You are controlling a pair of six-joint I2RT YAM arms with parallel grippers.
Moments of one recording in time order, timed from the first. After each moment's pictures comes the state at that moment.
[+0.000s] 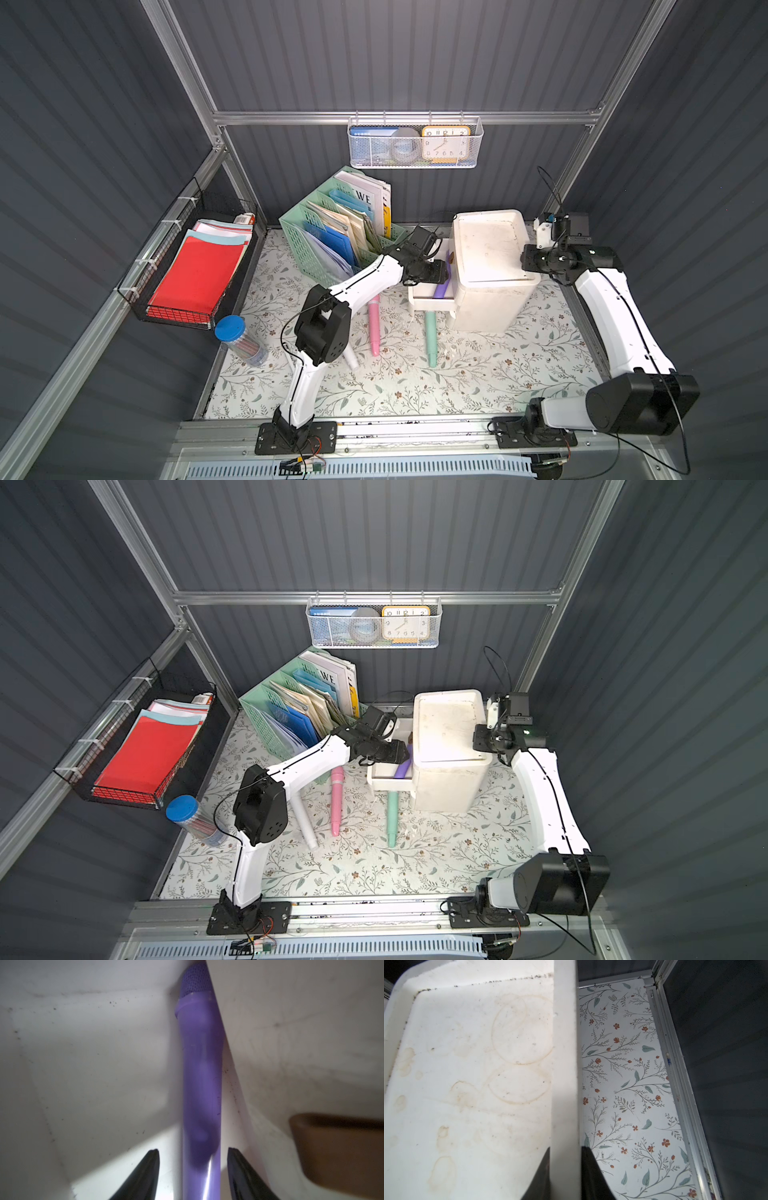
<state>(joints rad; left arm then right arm) -0.68 2.16 1.90 -0.61 0.23 -0.45 -0.07 1.38 1.43 -0.90 -0.07 0.09</state>
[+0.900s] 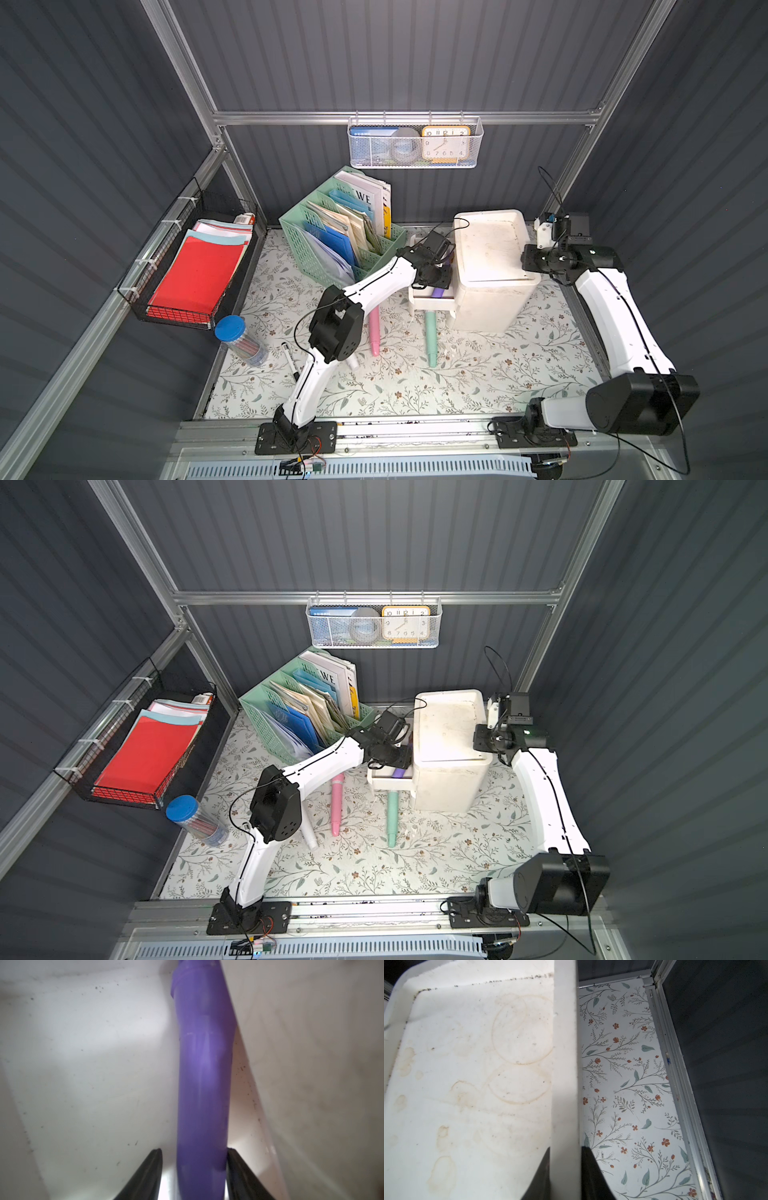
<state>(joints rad) -0.74 2.25 2.02 -0.71 0.09 -0.41 -0.07 1.38 1.43 -0.90 -0.07 0.09</state>
